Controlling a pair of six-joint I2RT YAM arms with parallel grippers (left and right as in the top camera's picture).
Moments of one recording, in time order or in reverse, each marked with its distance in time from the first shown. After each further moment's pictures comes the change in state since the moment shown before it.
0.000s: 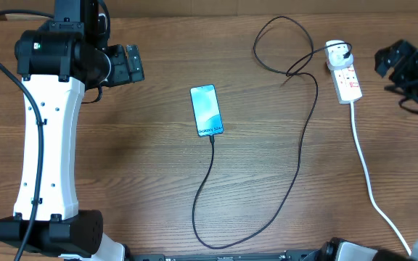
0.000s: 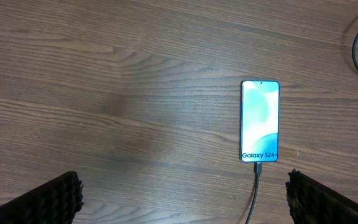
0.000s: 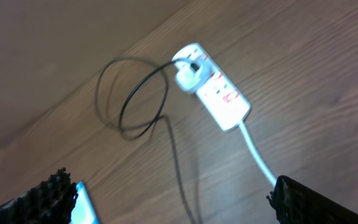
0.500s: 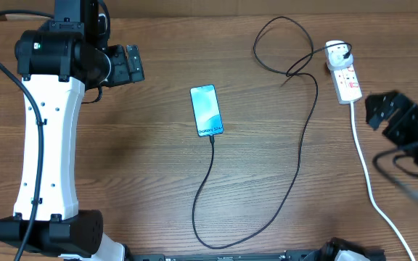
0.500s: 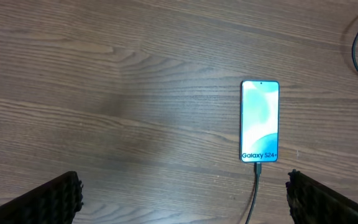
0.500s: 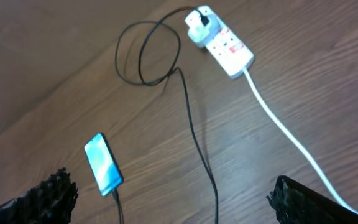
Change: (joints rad) left arm 0.000 0.000 0.000 0.000 0.000 0.000; right arm 0.000 -0.345 -0.133 -0.201 -0.046 -0.003
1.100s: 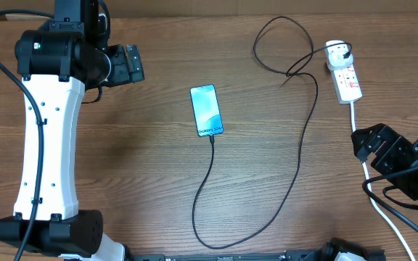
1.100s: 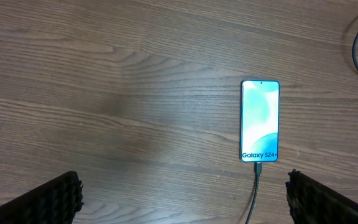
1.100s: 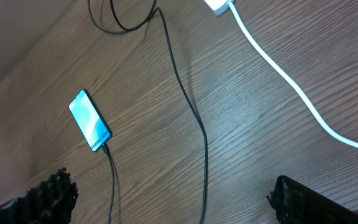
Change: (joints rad) left arm 0.000 0.000 0.000 -0.001 0.000 0.000; right arm 0.000 -0.077 -0.050 -0.208 -0.001 0.000
